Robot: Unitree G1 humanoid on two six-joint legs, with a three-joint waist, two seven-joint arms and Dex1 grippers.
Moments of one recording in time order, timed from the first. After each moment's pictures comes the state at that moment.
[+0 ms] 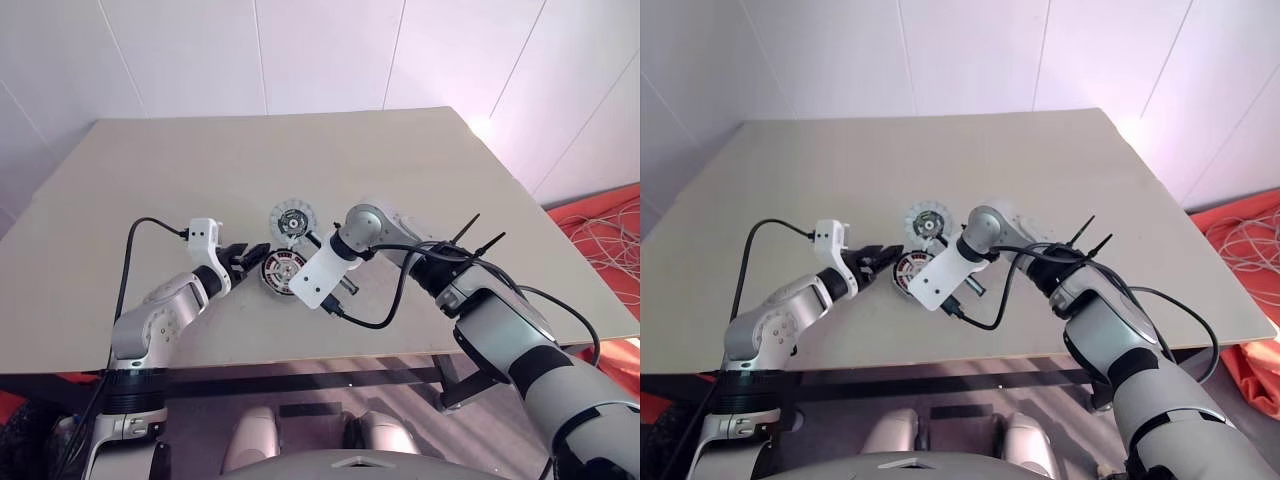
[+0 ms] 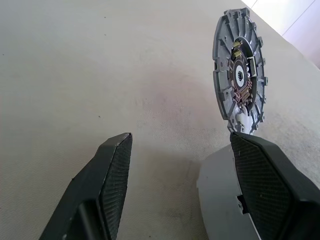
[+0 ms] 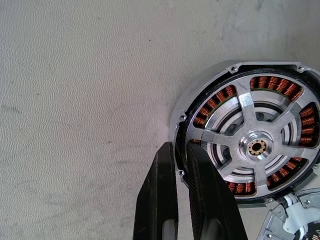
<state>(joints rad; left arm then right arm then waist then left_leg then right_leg) -0.24 0.27 0.16 -0.09 -0.56 0.76 -0.37 -1.00 -0.31 0.70 0.60 -0.39 -0.42 1.36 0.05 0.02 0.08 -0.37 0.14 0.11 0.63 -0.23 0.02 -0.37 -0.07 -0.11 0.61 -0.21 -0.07</state>
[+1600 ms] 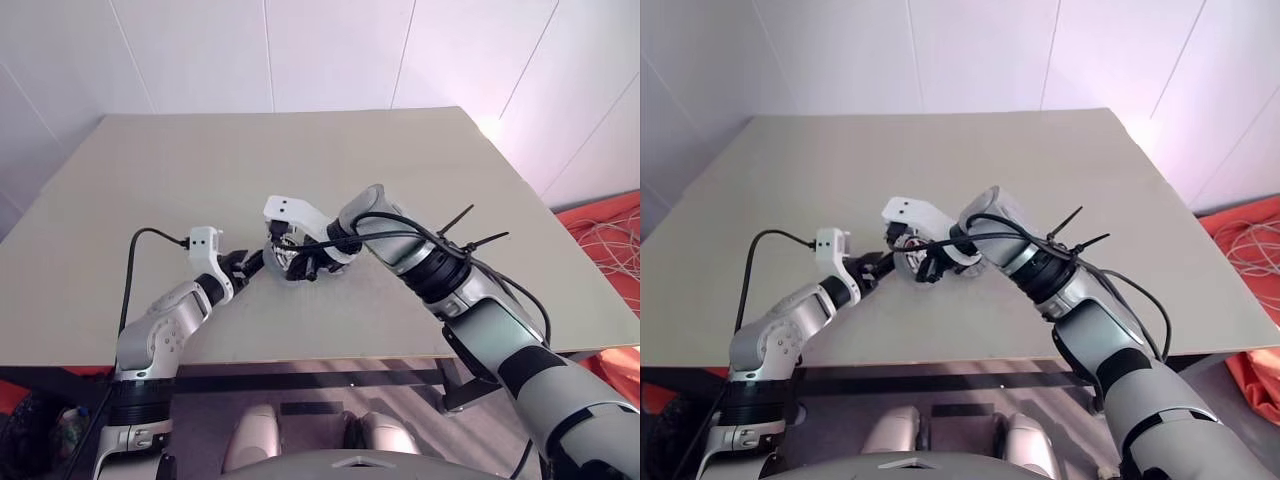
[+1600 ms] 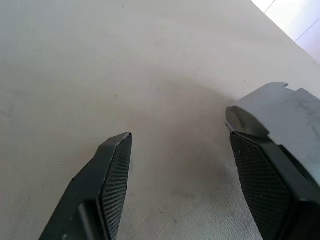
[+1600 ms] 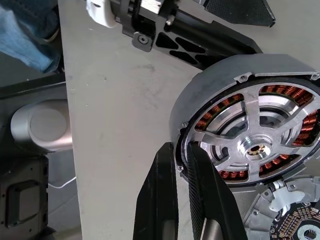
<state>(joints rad) -0.19 0.23 0.17 -0.11 -0.55 0.73 -0.34 -1.01 -0.24 0.61 0.17 -0.08 1.10 1.24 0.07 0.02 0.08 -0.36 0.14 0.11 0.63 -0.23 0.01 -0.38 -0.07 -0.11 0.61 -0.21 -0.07</state>
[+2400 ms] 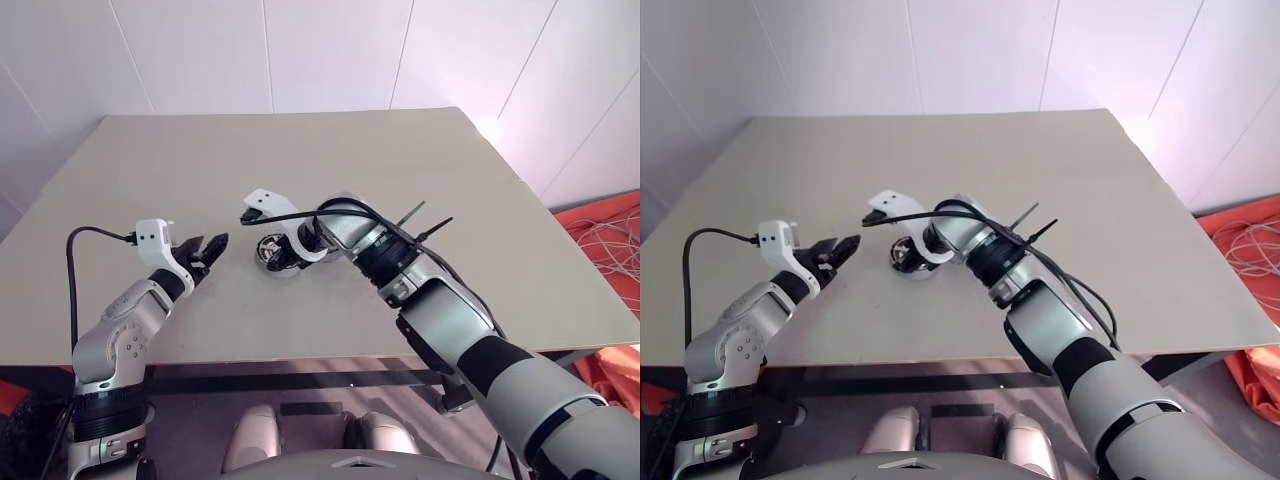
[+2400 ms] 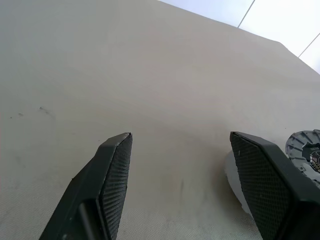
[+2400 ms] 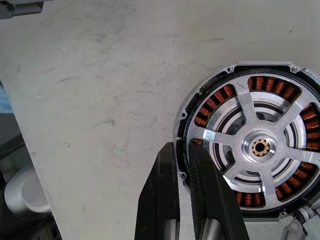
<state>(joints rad) -0.15 0.30 0.33 -0.16 -0.57 0.67 -0.32 -1.13 0.01 0.51 0.56 0.02 1.19 0.87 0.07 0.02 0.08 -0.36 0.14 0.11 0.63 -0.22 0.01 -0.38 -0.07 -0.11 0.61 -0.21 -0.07</state>
